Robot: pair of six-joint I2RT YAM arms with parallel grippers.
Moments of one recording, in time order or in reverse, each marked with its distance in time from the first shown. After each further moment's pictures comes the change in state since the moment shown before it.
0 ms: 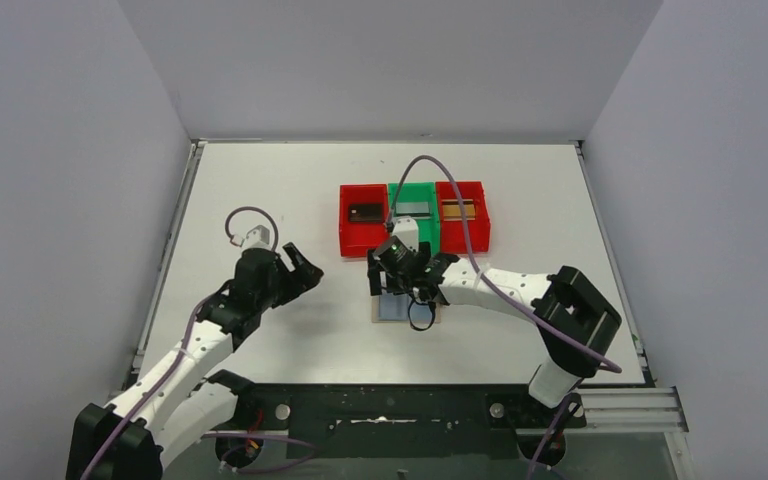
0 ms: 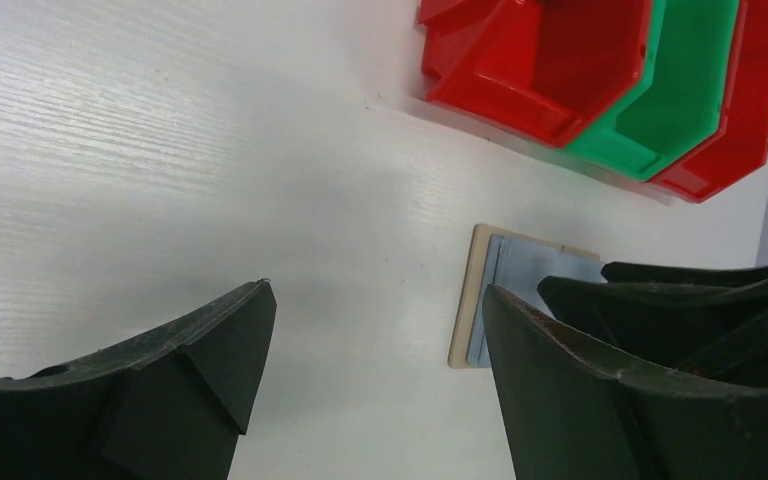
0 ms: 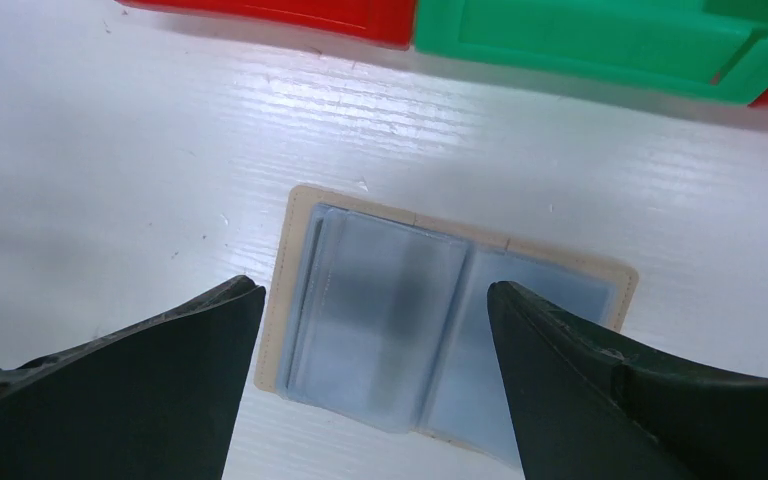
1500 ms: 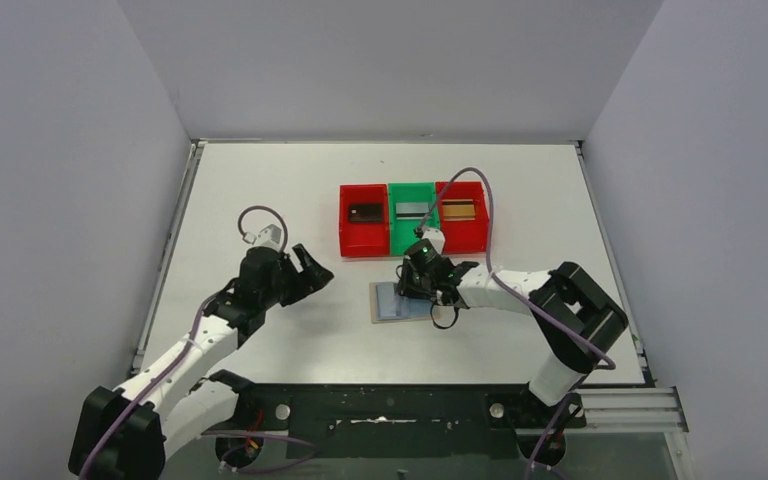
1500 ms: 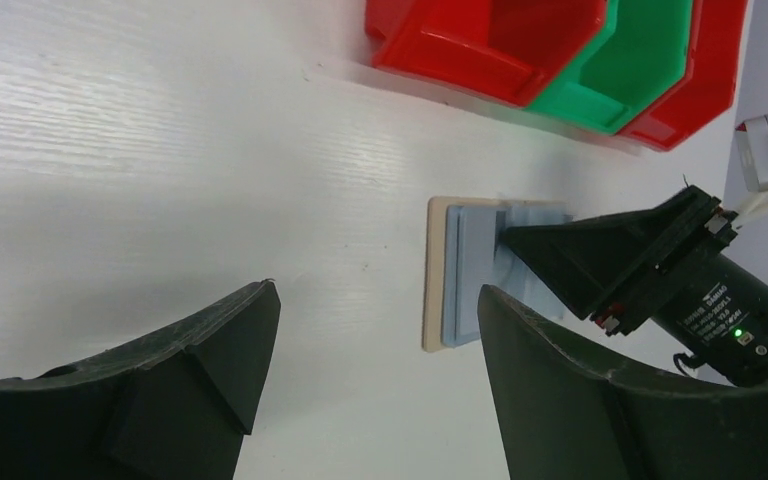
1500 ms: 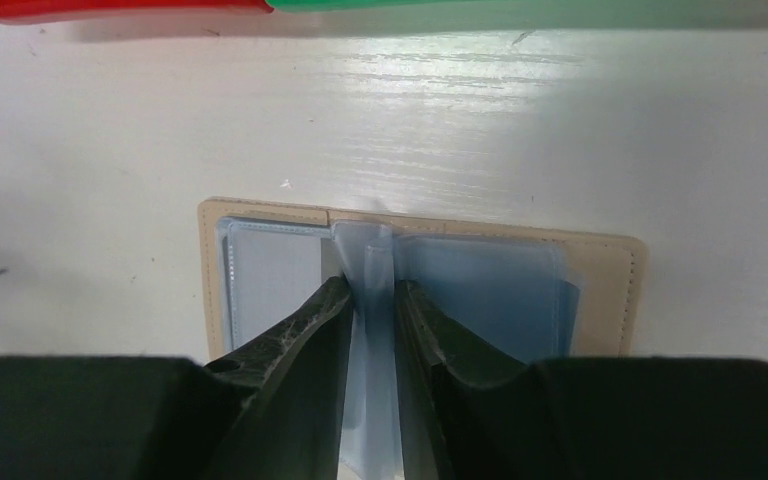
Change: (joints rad) left arm -0.001 0.033 -0.023 0.085 0.085 -0.005; right arm -0.119 0.014 -0.208 0.216 -0.181 0.141
